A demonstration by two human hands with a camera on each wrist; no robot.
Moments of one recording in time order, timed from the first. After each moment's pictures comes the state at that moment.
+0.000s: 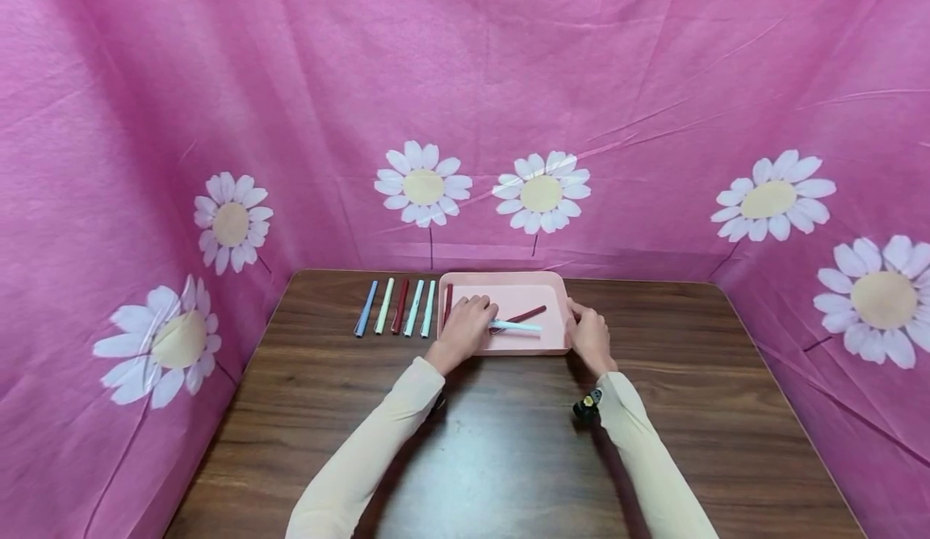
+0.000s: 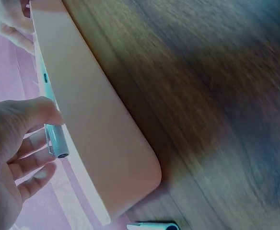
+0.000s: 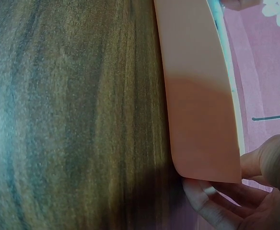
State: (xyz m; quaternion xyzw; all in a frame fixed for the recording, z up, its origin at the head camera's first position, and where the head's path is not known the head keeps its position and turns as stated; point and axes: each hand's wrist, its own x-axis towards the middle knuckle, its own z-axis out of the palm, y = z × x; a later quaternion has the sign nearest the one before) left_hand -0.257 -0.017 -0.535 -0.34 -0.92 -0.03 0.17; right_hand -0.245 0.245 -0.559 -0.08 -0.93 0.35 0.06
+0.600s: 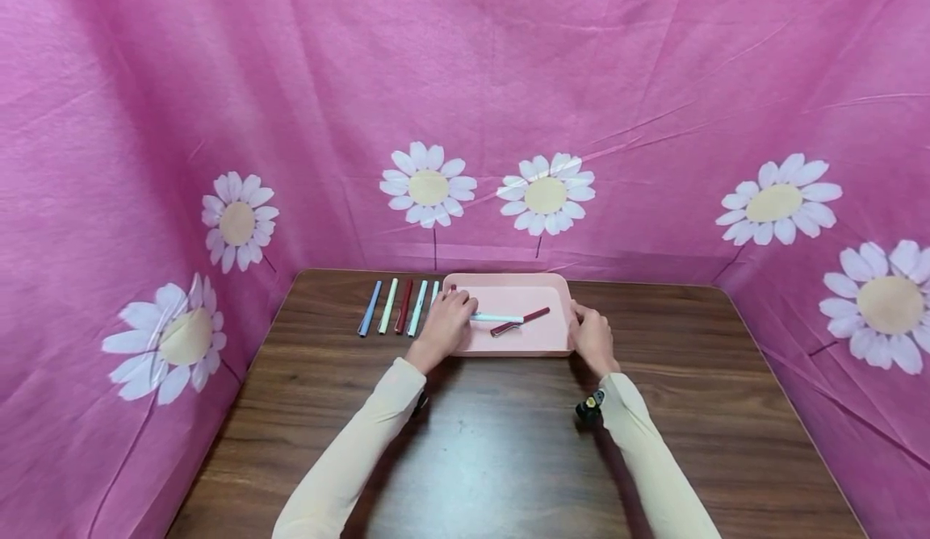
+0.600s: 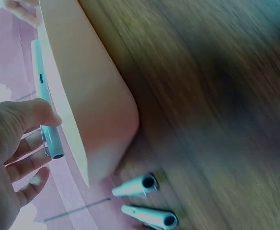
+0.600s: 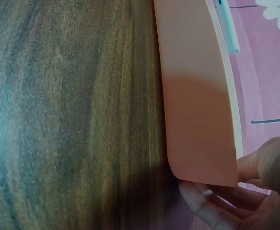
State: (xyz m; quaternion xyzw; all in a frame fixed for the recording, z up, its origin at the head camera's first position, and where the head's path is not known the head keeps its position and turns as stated) left_hand -0.261 -0.057 -0.535 -0.31 -0.93 -0.06 0.21; right_hand -0.244 0.245 -0.558 -0.07 -0.93 0.35 0.07
